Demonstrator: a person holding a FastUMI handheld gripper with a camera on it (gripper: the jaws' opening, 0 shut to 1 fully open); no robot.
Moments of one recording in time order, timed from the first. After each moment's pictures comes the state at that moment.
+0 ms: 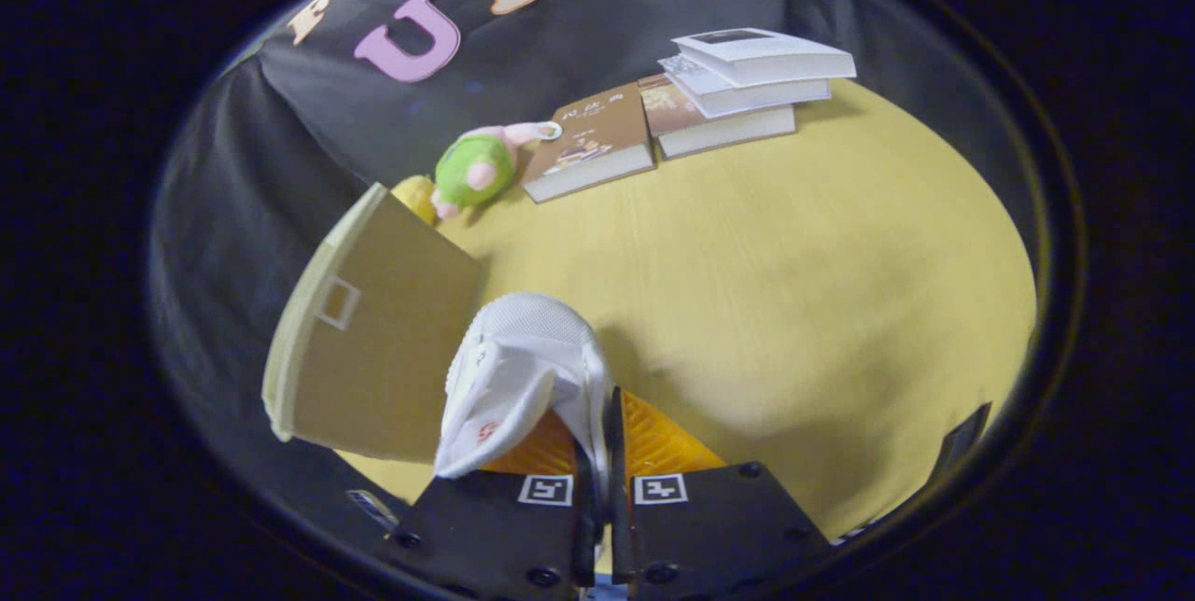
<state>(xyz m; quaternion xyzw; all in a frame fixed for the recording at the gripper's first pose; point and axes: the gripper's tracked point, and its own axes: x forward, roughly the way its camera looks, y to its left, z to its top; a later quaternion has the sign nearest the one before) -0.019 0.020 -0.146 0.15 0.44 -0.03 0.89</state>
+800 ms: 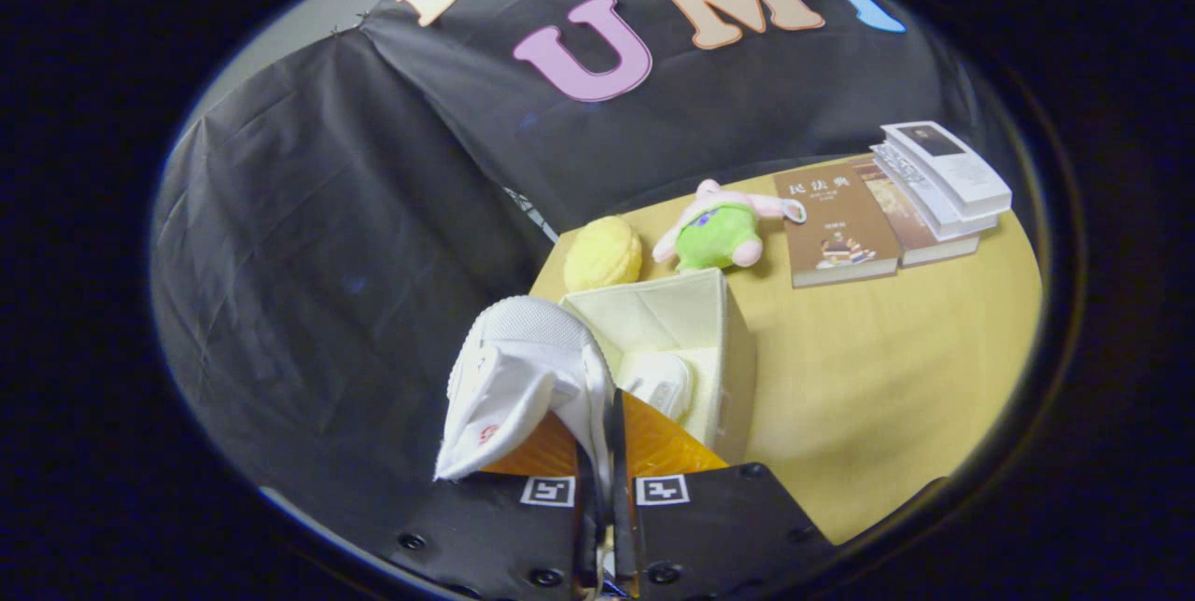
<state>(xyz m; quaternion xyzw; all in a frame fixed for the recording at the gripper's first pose) 0.078 0.269 -0.051 0.13 0.40 0.08 0.91</state>
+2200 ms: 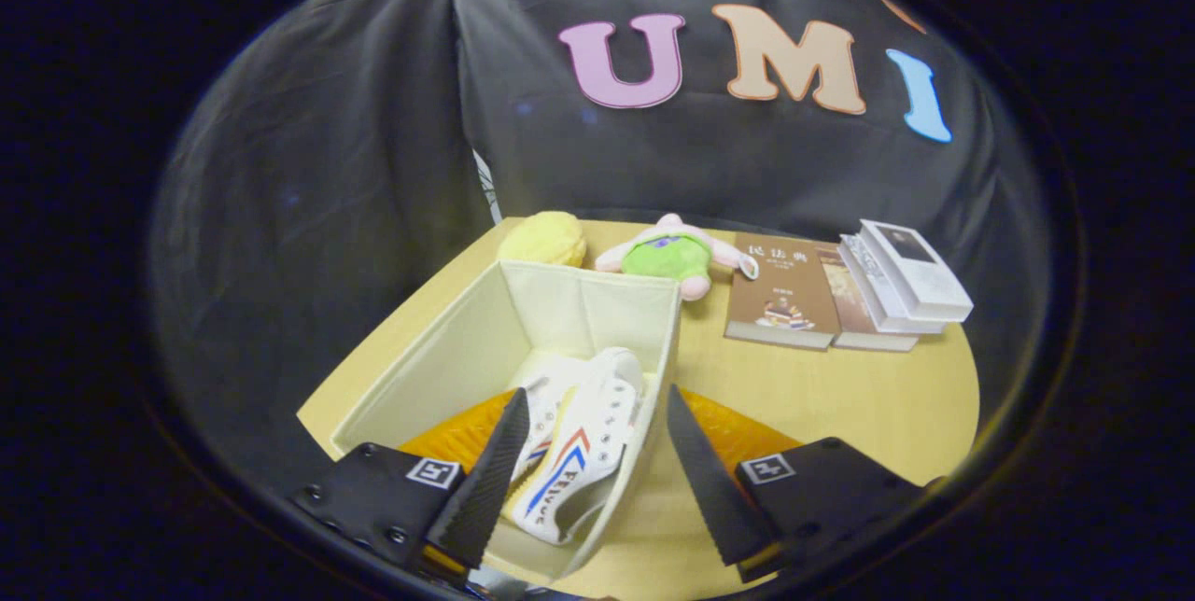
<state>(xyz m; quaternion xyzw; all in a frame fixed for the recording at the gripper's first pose) 0.063 0.226 -0.068 -0.10 0.32 0.05 0.94</state>
